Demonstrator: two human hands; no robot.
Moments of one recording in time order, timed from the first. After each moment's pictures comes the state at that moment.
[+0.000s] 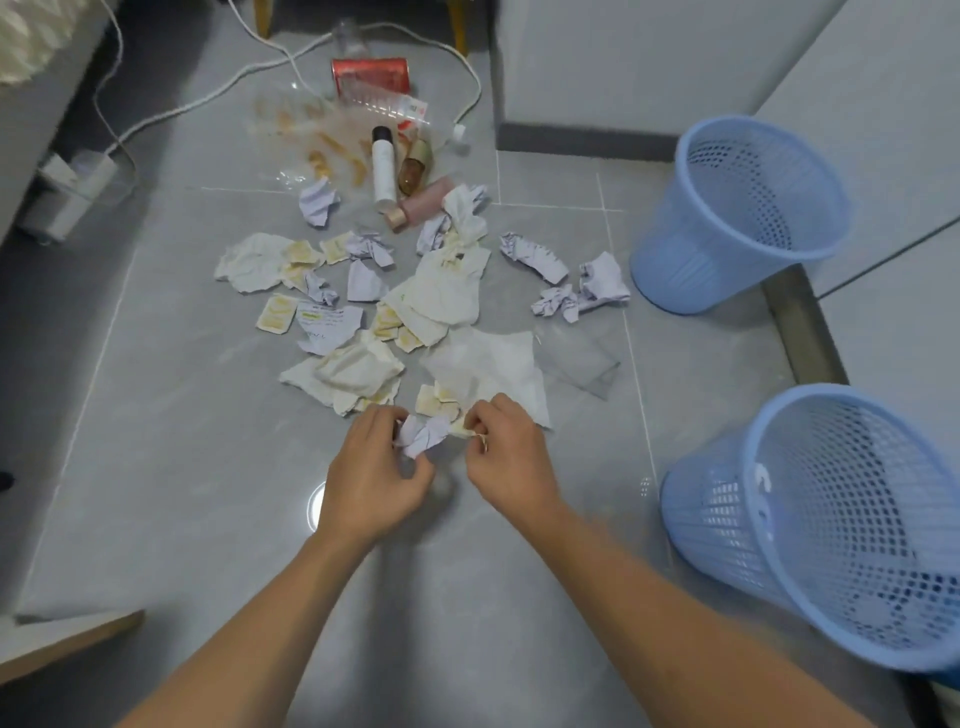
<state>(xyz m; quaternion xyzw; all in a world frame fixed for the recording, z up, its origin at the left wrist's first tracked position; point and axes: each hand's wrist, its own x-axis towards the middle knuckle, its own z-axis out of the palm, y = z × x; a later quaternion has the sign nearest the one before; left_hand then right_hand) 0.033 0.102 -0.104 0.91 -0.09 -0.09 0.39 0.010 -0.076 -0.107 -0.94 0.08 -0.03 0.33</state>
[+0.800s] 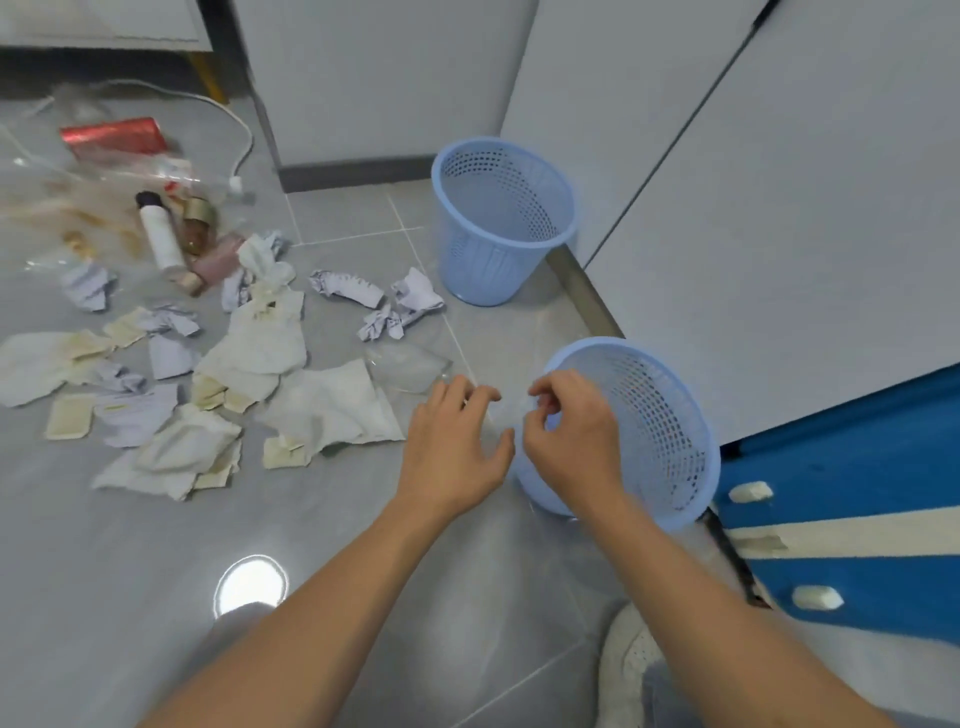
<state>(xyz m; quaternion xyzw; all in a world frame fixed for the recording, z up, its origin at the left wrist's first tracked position) -0.007 -0.102 -0.021 0.85 -0.39 -0.05 0.35 -0.091 -0.229 0.022 -0.91 0.30 -0.21 0.21</state>
